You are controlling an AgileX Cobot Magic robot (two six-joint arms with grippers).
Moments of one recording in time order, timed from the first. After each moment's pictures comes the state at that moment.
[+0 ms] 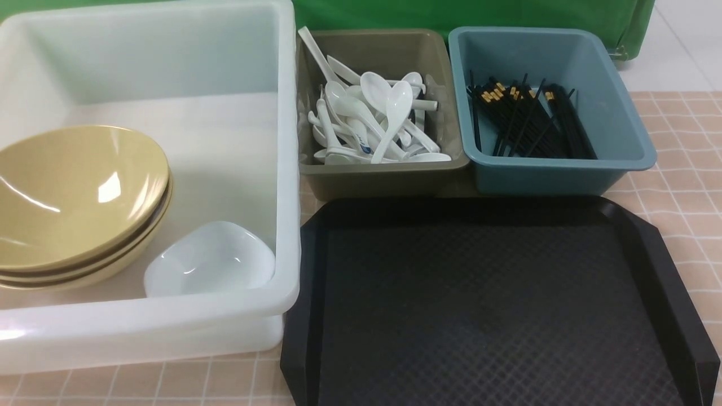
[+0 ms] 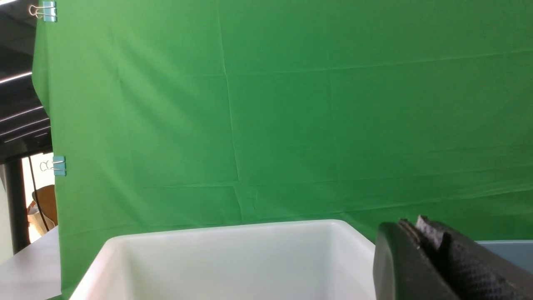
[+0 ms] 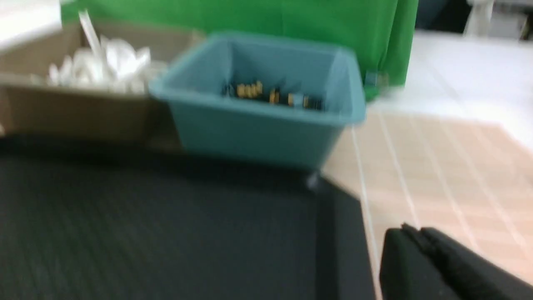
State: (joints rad) right arm 0.06 -0.01 0.03 -0.02 0.24 -0.02; left arm -0.09 0.09 -0.22 -0.31 -0.08 0.33
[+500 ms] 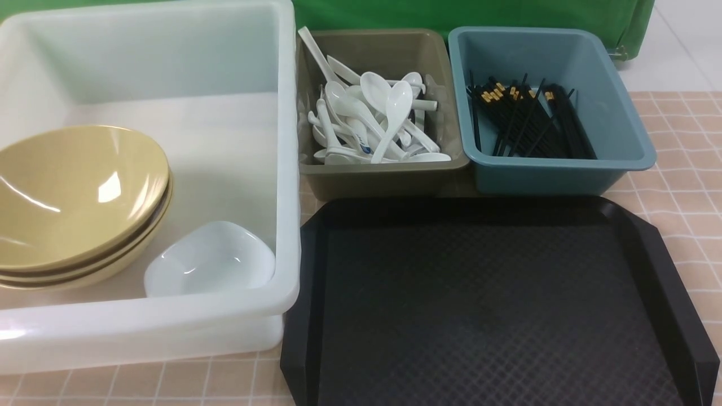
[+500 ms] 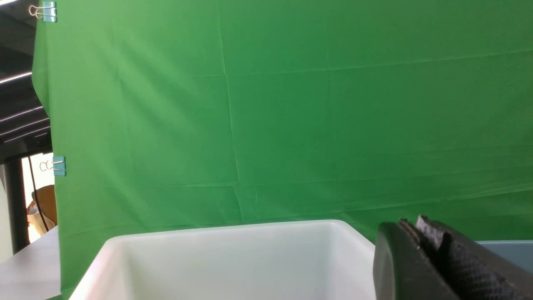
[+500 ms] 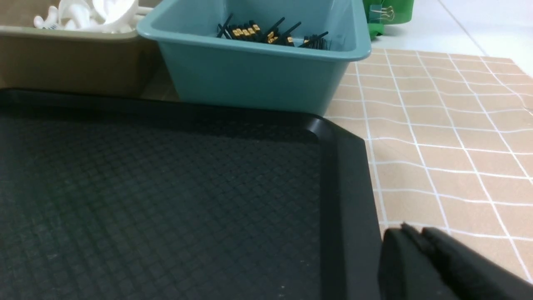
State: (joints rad) right arm 0.06 -0.01 0.03 -0.05 0.30 0.03; left arm -0.09 0.09 -0.22 -0.31 -0.08 0.33
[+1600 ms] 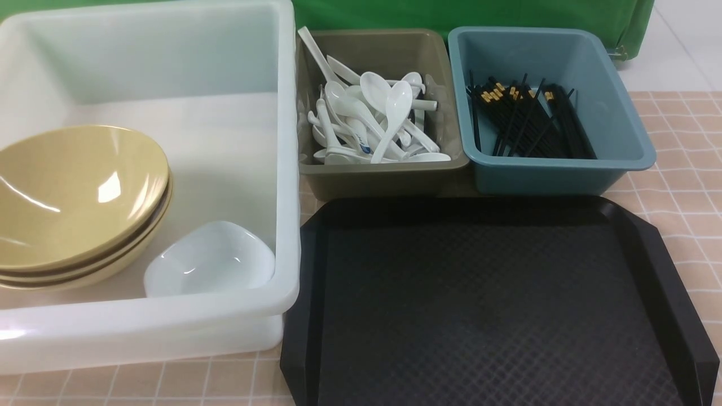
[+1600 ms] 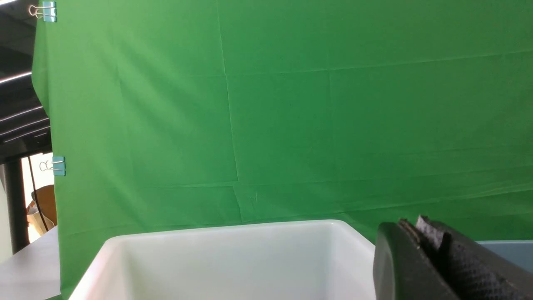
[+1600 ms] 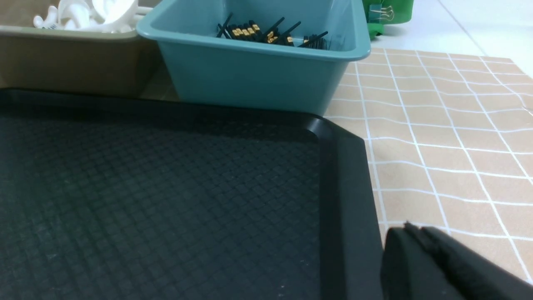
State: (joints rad) right arm 0.06 -0.01 0.03 -0.05 0.30 0.03; left arm -0.09 0.09 -0.22 -0.31 -0.08 0.33
